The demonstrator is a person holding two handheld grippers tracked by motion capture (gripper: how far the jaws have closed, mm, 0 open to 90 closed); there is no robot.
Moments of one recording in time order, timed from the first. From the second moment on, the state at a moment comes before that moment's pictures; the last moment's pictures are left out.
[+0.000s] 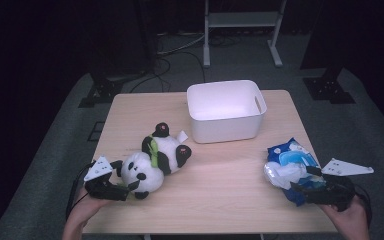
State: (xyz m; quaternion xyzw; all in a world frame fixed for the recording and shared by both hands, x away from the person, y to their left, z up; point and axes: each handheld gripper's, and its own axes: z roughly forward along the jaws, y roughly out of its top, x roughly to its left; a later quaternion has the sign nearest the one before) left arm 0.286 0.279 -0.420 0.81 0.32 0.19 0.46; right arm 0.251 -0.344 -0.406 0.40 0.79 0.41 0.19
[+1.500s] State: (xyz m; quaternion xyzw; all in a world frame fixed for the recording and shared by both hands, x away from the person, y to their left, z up) left arm 0.332 0.181 -0.420 0.87 0.15 0.16 0.44; right arm 0.306 -0.322 -0.406 0.35 0.89 0.25 0.14
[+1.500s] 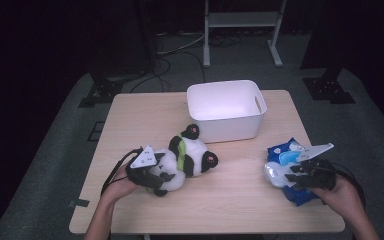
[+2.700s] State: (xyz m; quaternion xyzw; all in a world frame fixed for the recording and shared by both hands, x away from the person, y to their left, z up) left arm 0.328 0.112 -0.415 0.89 0.00 0.07 0.44; right arm 0.306 -0.286 -0.295 0.30 0.85 0.42 0.09
